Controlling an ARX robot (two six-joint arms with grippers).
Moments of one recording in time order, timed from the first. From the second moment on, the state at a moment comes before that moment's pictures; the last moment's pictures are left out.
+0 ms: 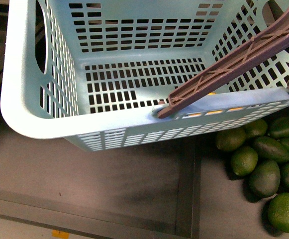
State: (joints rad) left arm -0.67 1.88 1.63 -0.44 0.11 -0.90; right arm -0.10 1.30 0.55 0.70 -0.51 0.47
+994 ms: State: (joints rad) left arm -0.67 1.88 1.63 -0.44 0.11 -0.90; right arm 0.02 1.28 0.51 0.72 -0.04 0.32
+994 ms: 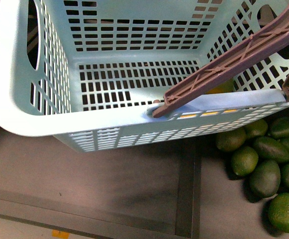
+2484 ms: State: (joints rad) left arm -0.67 1.88 1.63 -0.44 0.11 -0.90; right arm 0.00 0.37 0.02 0.37 0.00 0.01
